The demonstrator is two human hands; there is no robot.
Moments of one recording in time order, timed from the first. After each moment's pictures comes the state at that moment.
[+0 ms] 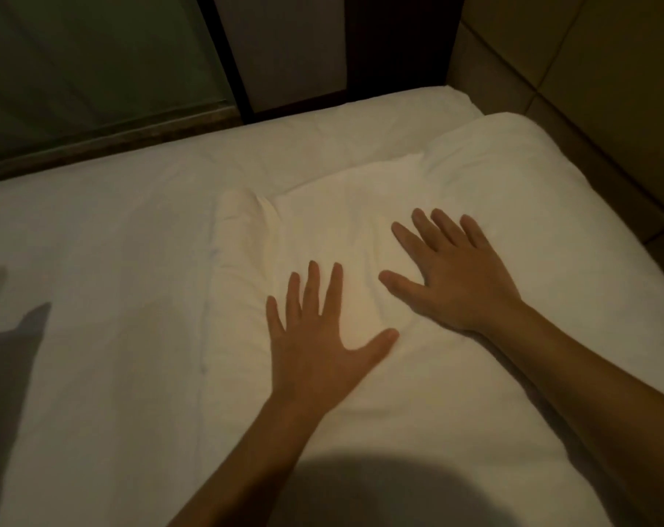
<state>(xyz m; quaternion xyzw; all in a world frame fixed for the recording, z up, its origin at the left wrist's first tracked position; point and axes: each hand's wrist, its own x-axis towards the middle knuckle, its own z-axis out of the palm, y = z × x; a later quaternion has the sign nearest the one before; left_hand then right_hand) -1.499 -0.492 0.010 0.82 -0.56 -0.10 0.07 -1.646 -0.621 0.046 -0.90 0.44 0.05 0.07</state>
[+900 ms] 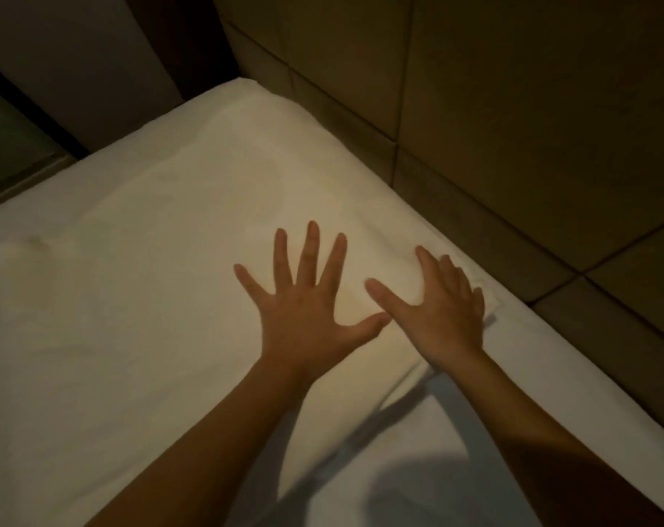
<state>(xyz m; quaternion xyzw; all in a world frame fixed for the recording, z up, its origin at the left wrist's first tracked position) -1.700 -0.521 0.036 0.65 -0.76 0.00 0.01 -1.866 -0.520 0.019 -0.55 0.77 -0.10 0.30</state>
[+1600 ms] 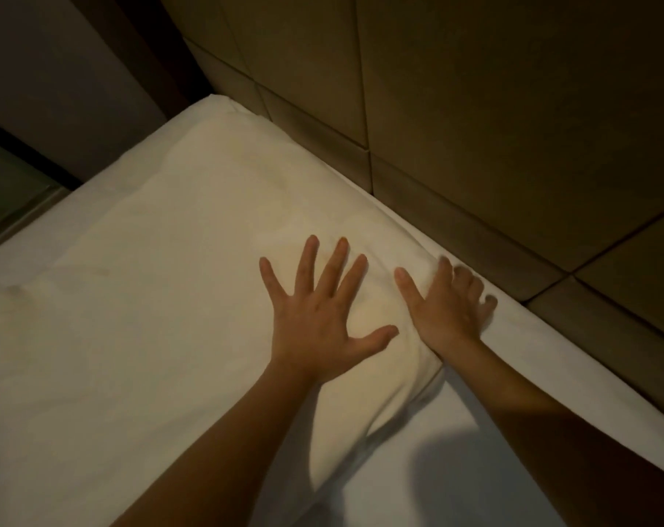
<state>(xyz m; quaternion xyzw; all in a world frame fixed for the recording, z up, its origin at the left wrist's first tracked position) -1.730 -0.551 0.031 0.55 -0.83 0.05 -0.01 -1.895 -0.550 -0.005 -0.47 0.83 -0.08 0.29</state>
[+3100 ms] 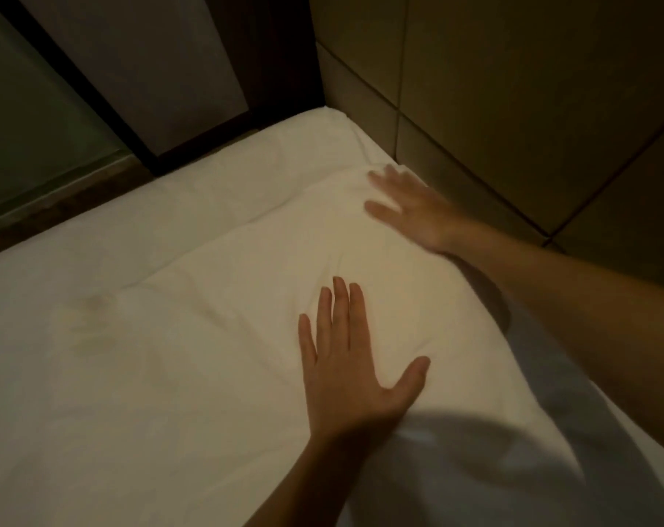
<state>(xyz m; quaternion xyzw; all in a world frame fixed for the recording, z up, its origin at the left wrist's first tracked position) -1.629 -0.619 -0.001 0.73 -0.66 -0.05 0.15 -1.747 -0.821 0.022 -0.78 0.51 -0.08 0.34</state>
